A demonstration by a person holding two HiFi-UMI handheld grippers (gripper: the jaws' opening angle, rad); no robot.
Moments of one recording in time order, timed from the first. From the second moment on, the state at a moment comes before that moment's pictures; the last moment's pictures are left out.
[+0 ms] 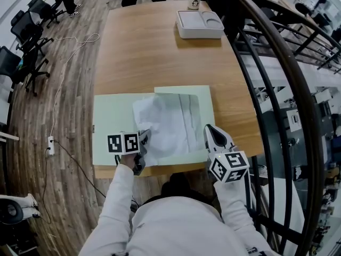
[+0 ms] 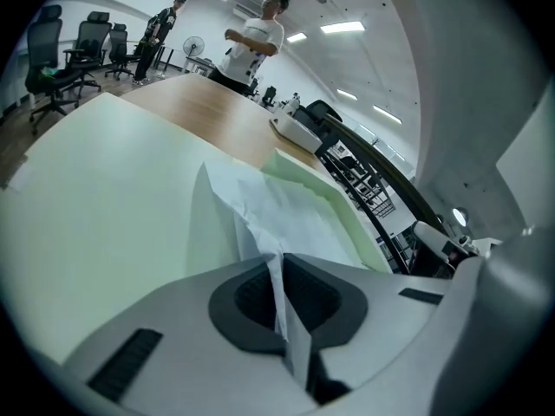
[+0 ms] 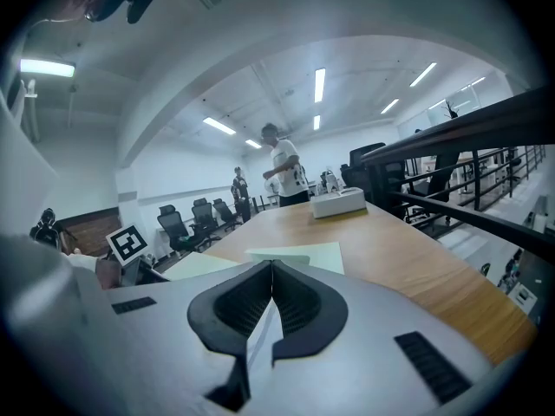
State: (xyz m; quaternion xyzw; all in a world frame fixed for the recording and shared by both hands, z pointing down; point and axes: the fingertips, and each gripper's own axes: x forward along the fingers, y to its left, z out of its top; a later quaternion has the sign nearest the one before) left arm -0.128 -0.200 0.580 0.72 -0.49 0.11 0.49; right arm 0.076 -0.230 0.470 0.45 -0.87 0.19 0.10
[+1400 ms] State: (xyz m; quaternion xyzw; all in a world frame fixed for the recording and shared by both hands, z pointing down) left arm -0.063 -0.219 0.580 0.73 -0.46 0.08 0.51; right arm 0.080 -0.223 0.468 0.45 -0.87 0.19 0.09
